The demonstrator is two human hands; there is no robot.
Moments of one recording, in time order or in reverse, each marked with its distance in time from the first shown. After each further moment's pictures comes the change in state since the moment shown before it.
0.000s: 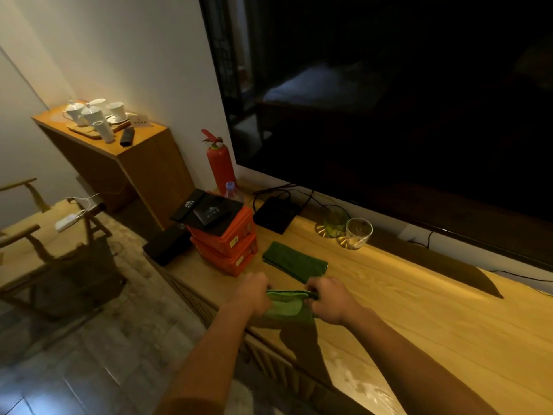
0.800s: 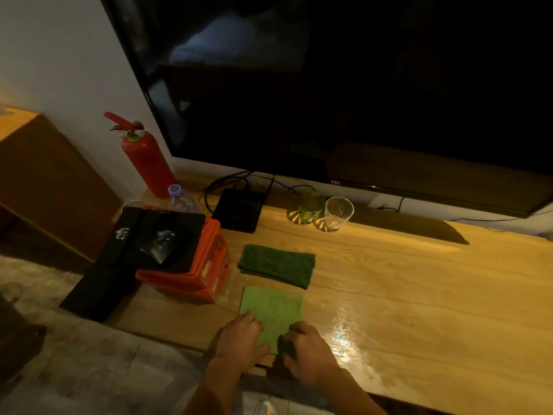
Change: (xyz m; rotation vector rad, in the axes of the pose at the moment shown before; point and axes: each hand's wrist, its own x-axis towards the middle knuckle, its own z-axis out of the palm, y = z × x) left_hand 0.086 -0.092 0.077 0.293 -0.186 0.339; right_hand 0.037 -0.023 0.148 0.068 -0.053 0.363
